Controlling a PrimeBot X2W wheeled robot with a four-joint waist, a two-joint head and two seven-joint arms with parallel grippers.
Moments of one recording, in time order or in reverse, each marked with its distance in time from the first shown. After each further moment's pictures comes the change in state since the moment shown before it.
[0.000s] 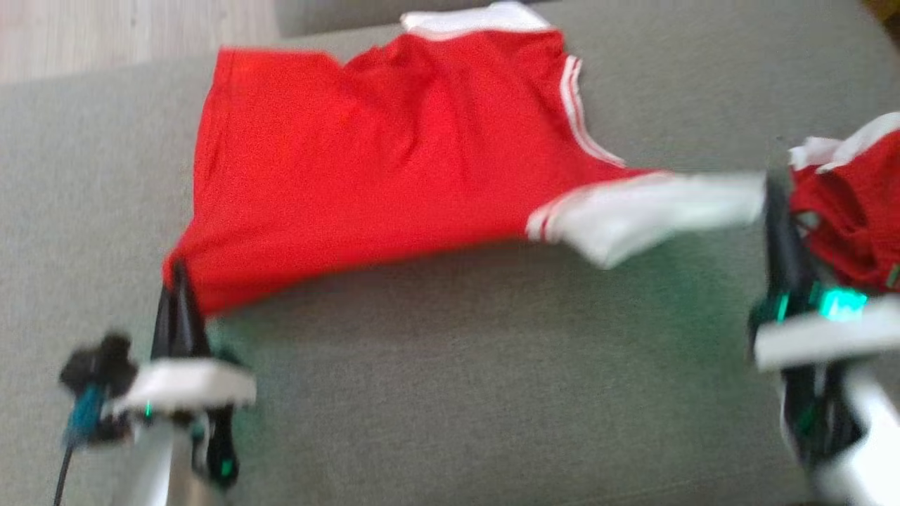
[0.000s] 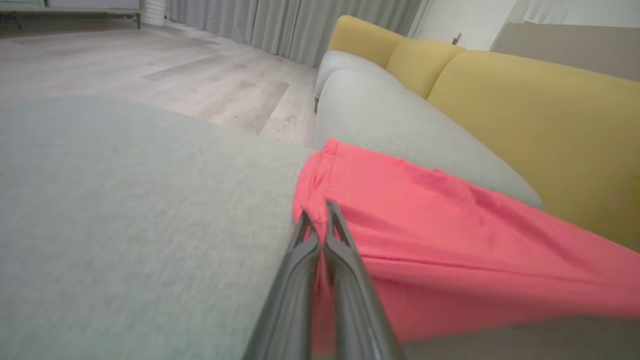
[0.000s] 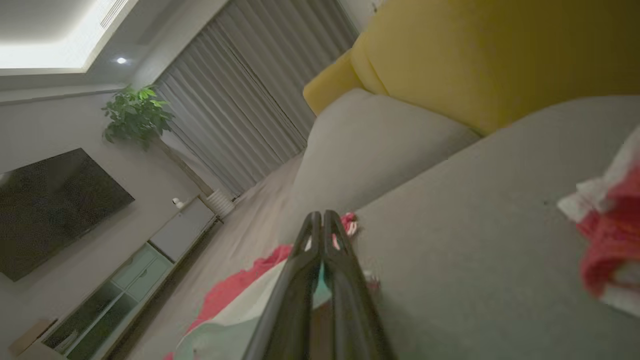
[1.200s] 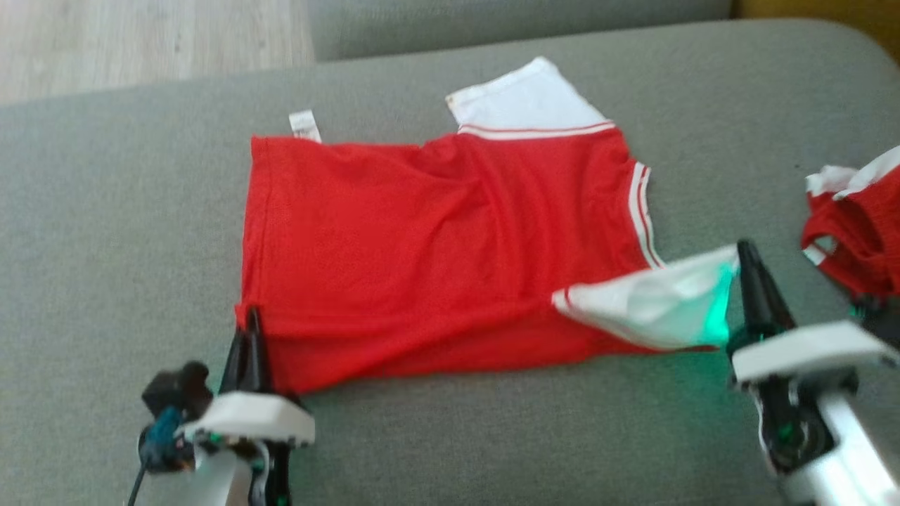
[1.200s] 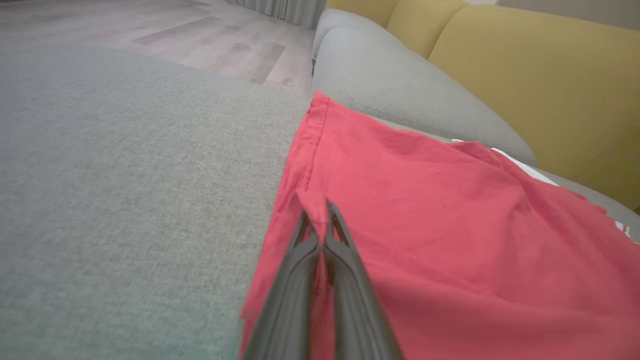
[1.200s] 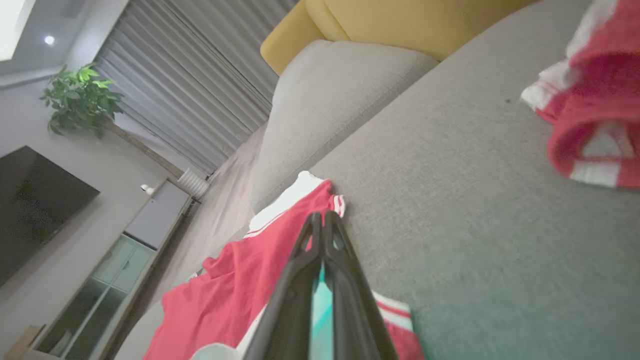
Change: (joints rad) left arm 0.131 -0.002 -0.212 0.010 -0.088 0.077 0.000; right arm 0.115 0.134 -0.096 0.129 -0.014 0.000 0.132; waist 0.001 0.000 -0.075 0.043
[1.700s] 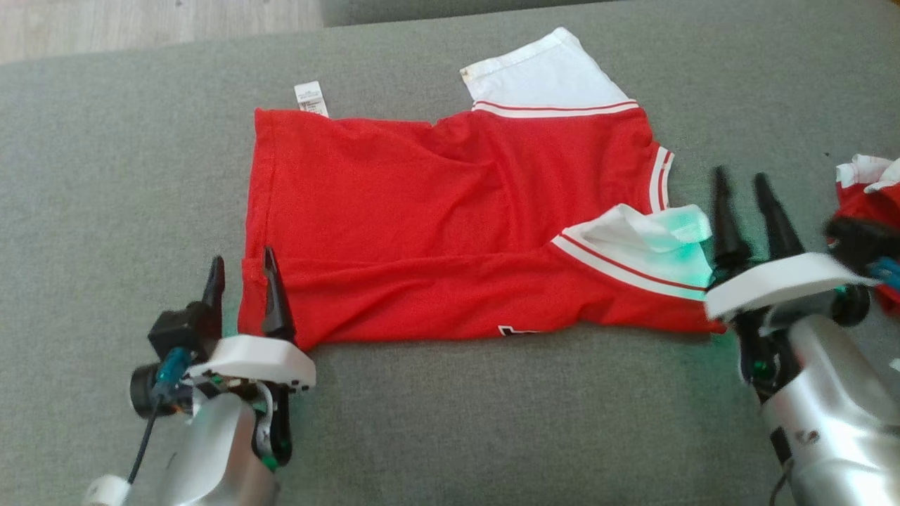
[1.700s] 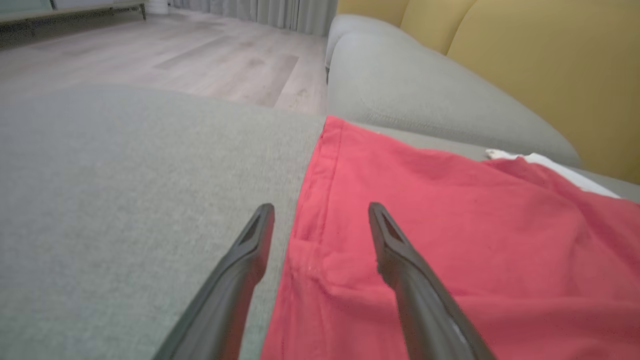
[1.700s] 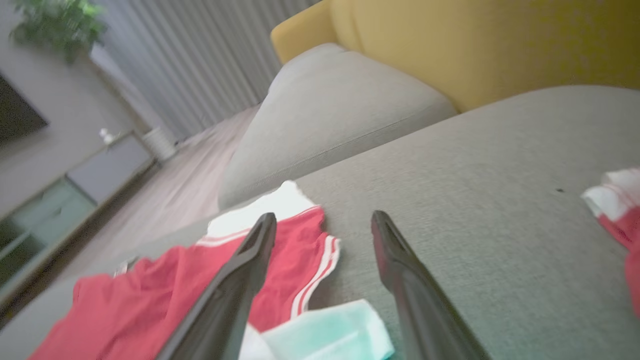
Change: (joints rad) left arm -0.191 -0.004 -0.013 0.111 0.064 0.094 0.000; right arm -0.317 0.030 0.023 0.333 -0.300 0.000 -0.120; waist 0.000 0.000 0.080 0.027
